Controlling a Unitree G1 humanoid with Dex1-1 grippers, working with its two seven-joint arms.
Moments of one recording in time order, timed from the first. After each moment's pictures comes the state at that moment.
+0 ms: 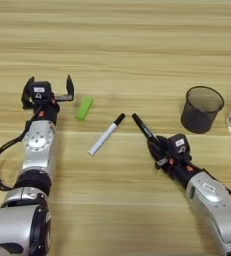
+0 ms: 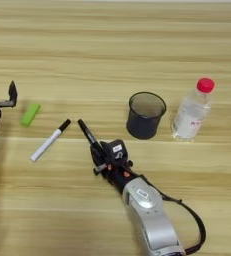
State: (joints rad) left arm -0.48 0.17 0.19 0.89 -0.08 -0.56 -0.03; right arm 0.09 -0.07 0.21 0.04 0.06 0.06 0.31
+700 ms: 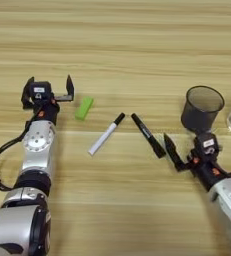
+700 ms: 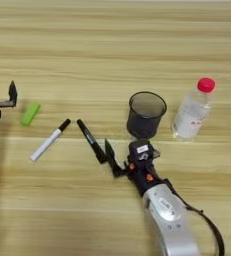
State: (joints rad) left arm -0.48 0.17 0.19 0.88 -0.08 -0.56 -0.03; right arm 0.24 -0.11 0.12 -0.22 0.06 0.02 0.24
